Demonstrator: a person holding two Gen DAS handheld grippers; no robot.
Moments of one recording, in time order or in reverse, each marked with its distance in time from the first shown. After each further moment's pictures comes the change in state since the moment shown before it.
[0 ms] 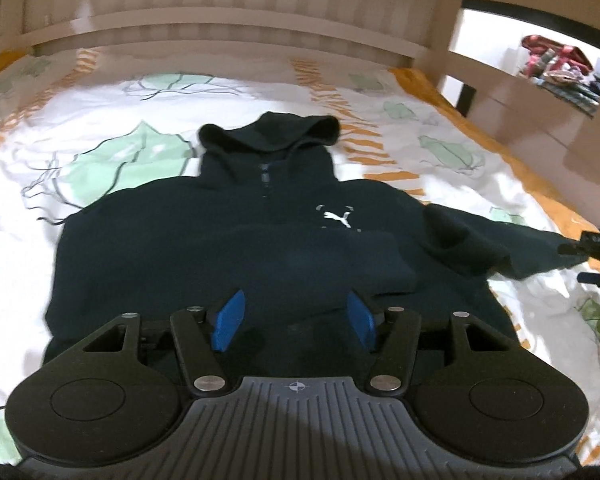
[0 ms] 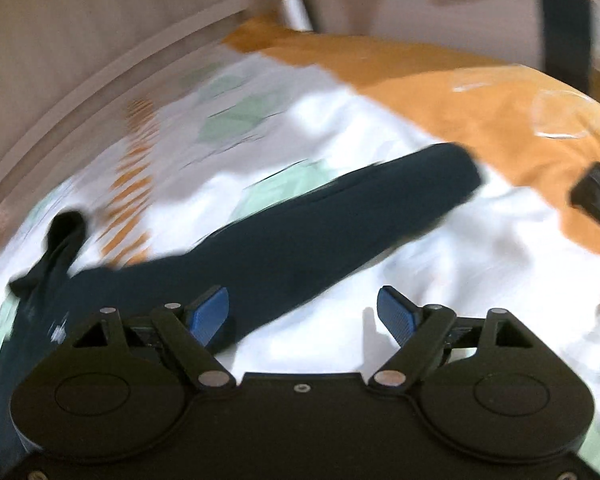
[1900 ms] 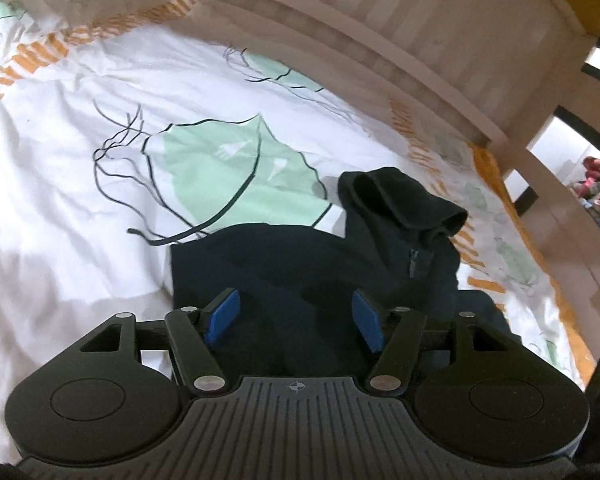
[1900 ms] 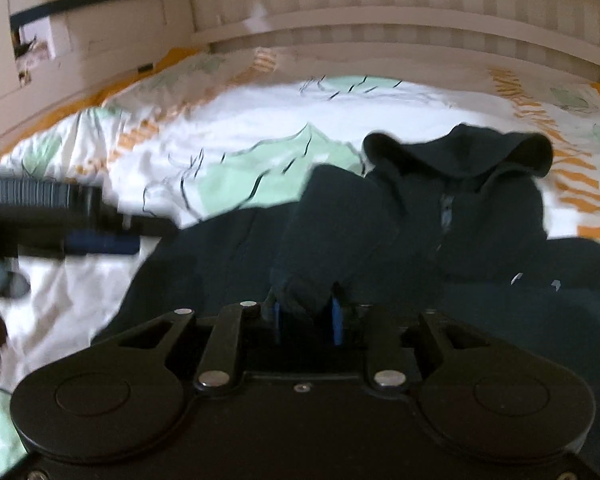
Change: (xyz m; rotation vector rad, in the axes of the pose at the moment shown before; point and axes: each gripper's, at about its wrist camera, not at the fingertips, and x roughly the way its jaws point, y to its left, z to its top) left arm 0.041 0.204 0.042 -0.363 -0.024 -0.063; right arm 0.023 0.380 -0.205 -0.761 0.061 0.513
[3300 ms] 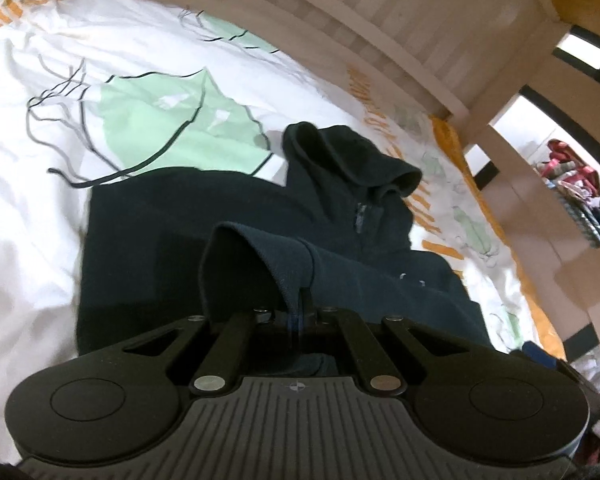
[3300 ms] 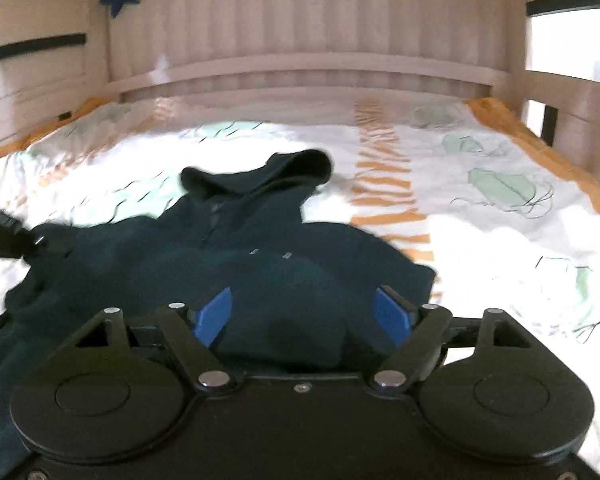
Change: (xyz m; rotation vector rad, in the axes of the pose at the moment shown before) left arm 0.022 -0.018 -0.029 -0.014 0.081 -0.134; right arm -0.119 -0.136 -0.040 0.100 -0.163 -0.259
